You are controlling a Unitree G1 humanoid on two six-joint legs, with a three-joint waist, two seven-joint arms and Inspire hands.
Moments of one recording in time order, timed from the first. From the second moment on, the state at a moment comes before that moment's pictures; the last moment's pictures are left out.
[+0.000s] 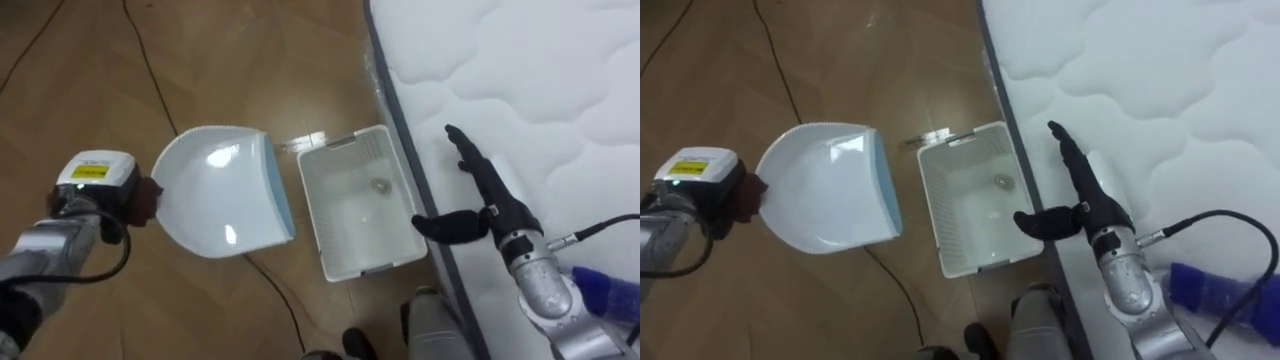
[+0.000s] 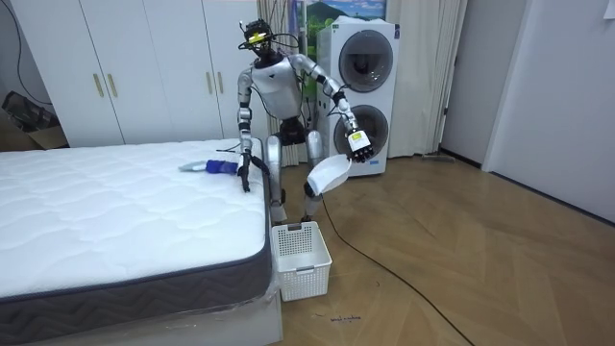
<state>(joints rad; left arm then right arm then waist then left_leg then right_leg) -0.34 0.71 -0.43 0.85 0.73 -0.08 0.19 -0.08 -0.48 0.29 0.55 -0.08 -0.33 -0.20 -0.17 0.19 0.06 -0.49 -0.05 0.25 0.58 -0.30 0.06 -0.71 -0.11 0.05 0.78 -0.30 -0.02</state>
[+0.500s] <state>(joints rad) -0.08 0.69 -0.20 0.63 0.64 -0.21 0.27 0.05 -0.45 0.15 0.58 0.05 -0.28 -0.25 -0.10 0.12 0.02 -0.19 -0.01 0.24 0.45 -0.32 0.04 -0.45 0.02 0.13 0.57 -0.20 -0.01</state>
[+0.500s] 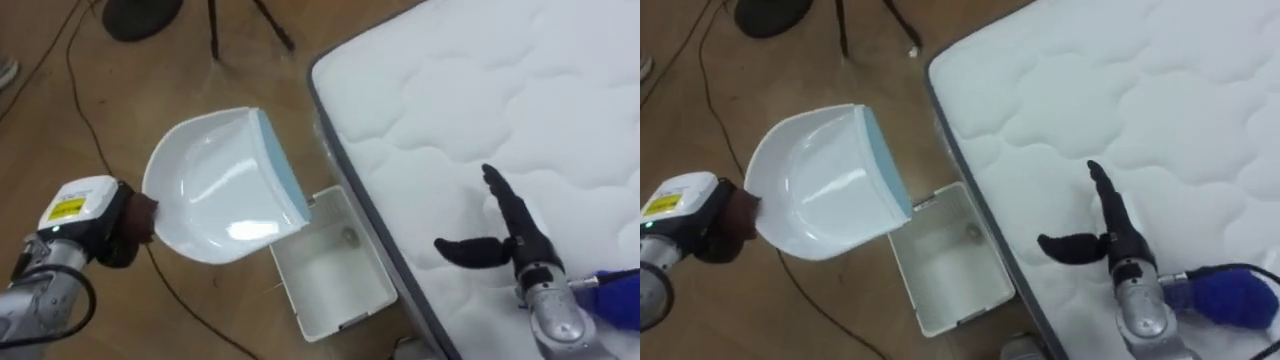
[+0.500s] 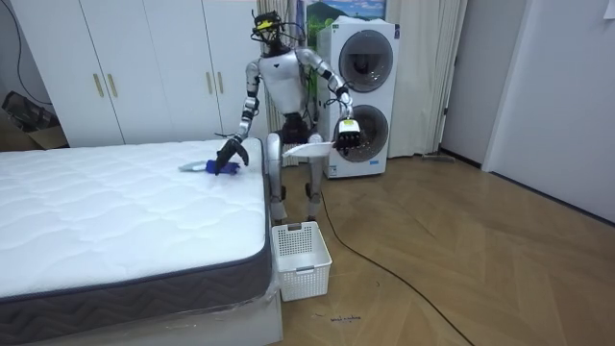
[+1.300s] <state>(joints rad) 0.03 0.41 -0.14 0.45 0.47 -0.27 0.27 0.08 -0.34 0.20 0.55 0.09 -0.31 -0.27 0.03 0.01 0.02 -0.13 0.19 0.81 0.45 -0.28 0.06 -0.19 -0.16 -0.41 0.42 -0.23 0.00</state>
